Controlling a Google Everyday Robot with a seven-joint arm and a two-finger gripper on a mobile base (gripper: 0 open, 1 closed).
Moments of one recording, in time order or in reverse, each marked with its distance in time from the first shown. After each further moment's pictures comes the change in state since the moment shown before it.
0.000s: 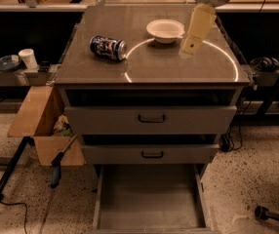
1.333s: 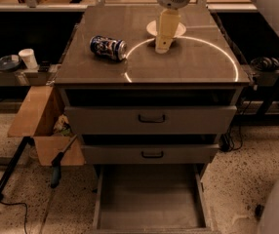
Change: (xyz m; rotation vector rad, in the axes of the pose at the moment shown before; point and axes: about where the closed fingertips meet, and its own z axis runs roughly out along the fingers) arm -0.030 -0.056 0.070 0.080 0.093 -0.136
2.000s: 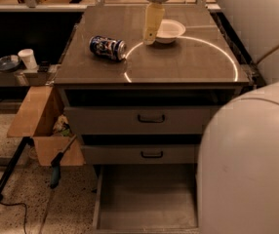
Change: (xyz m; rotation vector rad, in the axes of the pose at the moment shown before) arm -0.023 -0.043 0.039 -0.010 -0.036 -0.029
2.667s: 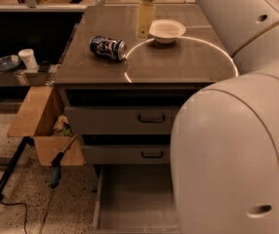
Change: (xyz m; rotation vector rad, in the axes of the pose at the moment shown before) arm -0.010 -0.017 0.016 -0.005 0.051 0.041
